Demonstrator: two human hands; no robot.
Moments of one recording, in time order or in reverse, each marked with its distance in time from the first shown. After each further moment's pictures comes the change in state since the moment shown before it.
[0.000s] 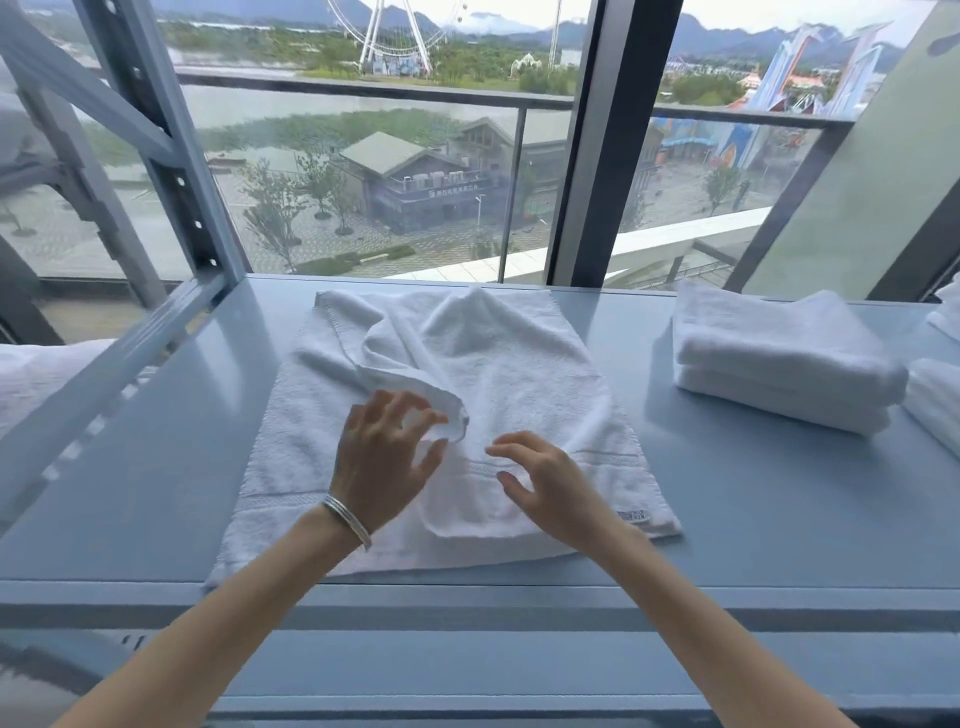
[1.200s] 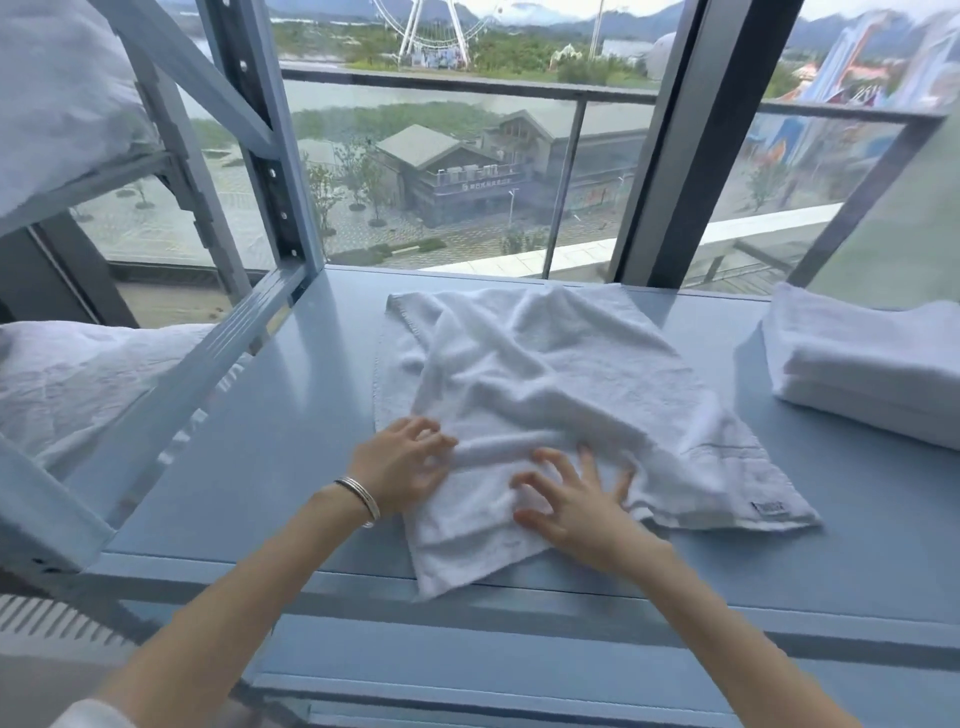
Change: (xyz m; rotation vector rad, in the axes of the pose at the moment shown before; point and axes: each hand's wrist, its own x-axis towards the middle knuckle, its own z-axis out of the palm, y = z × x) left_hand -0.046 -0.107 -0.010 -0.028 -0.627 -0.094; right_hand 0.025 -0.035 0.067 -0.291 -0.429 0.204
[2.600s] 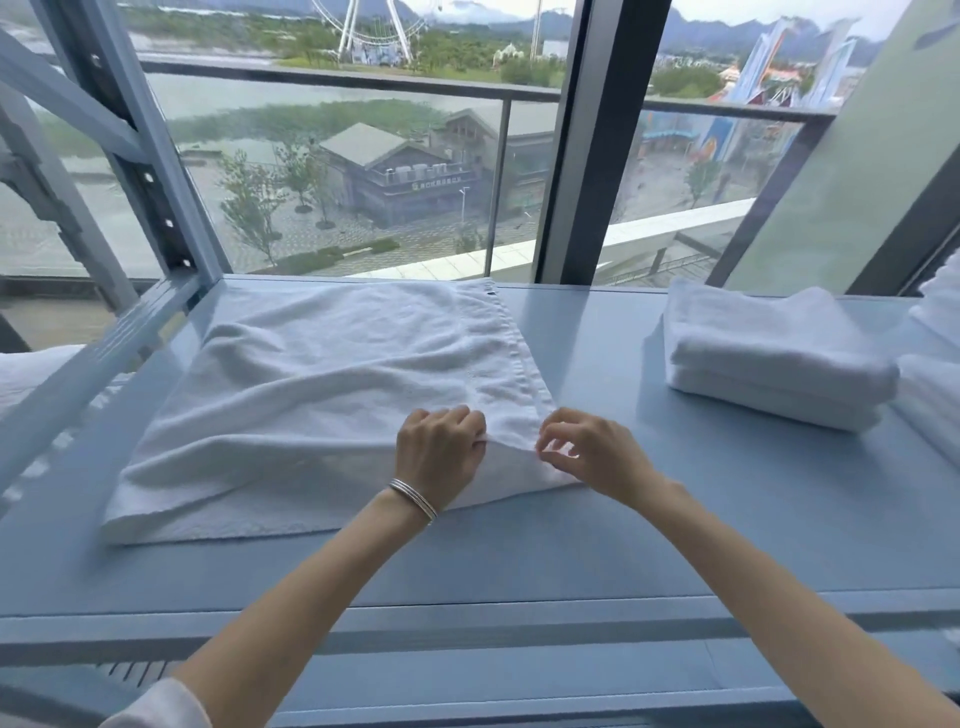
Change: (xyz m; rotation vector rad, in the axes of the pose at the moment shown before) left_hand 0.087 0.150 0.005 0.015 0.397 0.050; right_hand -0.017 0.129 -0.068 0.037 0.402 -0.140
